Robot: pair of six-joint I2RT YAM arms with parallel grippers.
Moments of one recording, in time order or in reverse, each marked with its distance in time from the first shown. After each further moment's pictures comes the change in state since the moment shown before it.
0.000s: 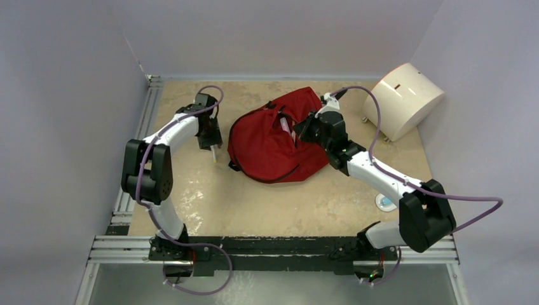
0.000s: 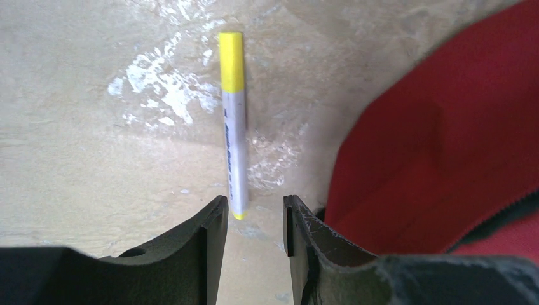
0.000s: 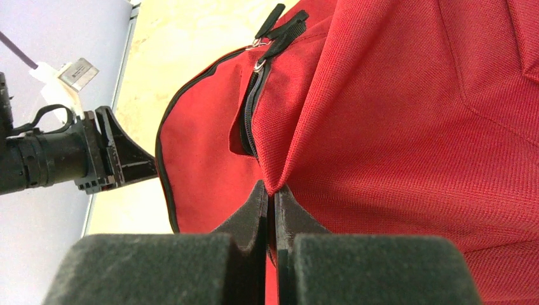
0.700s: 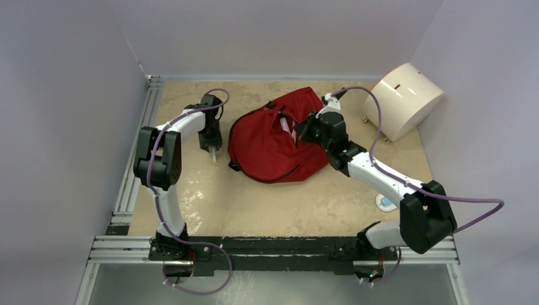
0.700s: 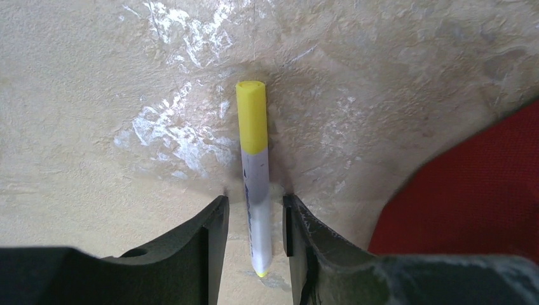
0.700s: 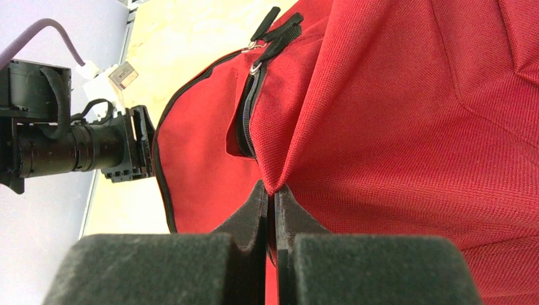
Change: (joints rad) left arm 0.001 0.193 0.107 -0.032 -0.094 0.073; right arm 0.001 -0.006 -0.003 -0.001 0.017 0.000
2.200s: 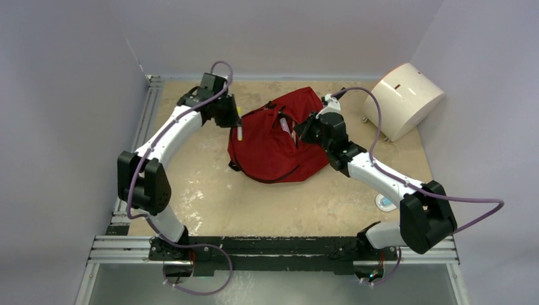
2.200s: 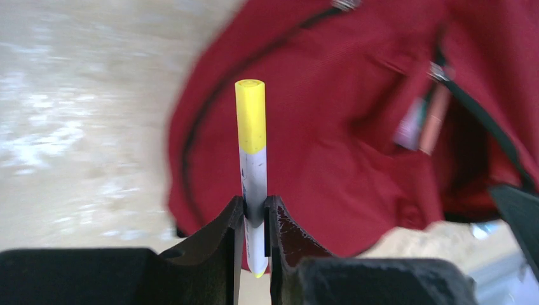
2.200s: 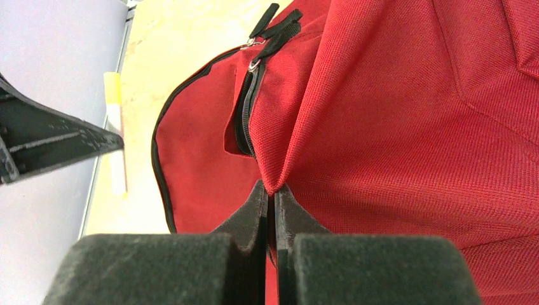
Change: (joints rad) left arm -0.088 -0.275 0.117 0.004 0.278 -0.058; right arm 0.000 -0.006 -0.010 0.001 -0.003 0.001
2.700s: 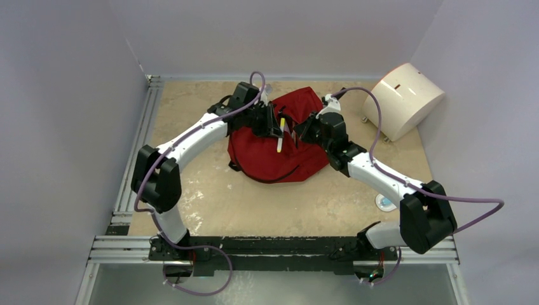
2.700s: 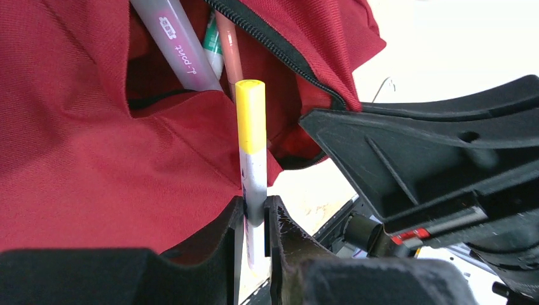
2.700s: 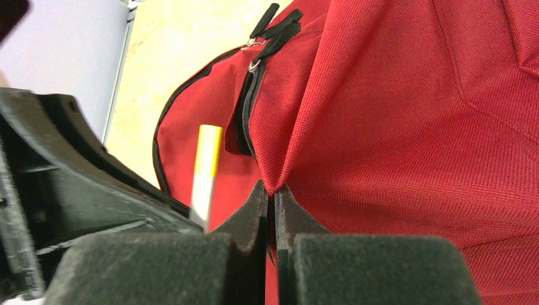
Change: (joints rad) left arm -0.260 0.057 -0.013 0.218 0.295 -0.208; right arm 0.000 0.000 0.000 0.000 0.000 0.008
